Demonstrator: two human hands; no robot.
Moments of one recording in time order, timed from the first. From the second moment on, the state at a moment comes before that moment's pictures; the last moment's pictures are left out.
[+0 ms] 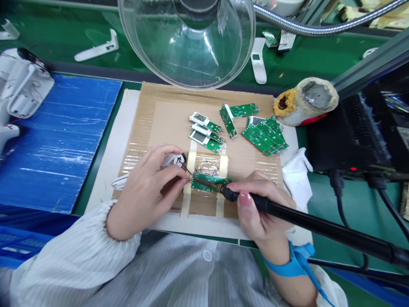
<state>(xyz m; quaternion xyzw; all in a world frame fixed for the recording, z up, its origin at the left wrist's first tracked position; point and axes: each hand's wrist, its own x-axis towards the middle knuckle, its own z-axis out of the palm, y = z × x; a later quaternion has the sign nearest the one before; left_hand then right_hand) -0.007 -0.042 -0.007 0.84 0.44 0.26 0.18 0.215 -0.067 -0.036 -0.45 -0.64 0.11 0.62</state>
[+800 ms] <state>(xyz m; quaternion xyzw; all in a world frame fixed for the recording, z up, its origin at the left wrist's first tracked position) -0.042 -0.052 0.011 0.87 0.42 0.20 0.16 0.217 -0.108 -0.035 -0.53 -0.71 0.18 0.43</state>
